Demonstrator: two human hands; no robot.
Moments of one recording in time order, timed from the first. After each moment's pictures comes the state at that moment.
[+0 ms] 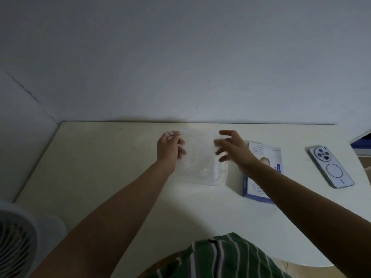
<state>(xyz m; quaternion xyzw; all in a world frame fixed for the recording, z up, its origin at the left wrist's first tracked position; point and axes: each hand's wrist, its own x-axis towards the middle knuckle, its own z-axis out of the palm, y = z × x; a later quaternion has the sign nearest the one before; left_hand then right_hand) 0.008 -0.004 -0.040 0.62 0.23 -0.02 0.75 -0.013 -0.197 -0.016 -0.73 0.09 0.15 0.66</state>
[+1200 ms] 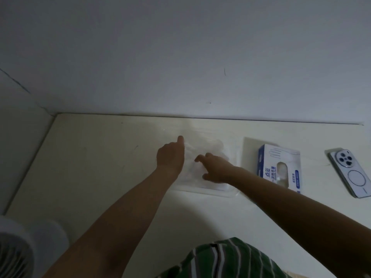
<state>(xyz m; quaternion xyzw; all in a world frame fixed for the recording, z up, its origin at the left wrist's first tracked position) 0.033 0.025 -0.087 1.00 -0.03 -0.06 0.03 0.022 -0.131 -0.088 -0.93 -0.18 0.30 0.12</state>
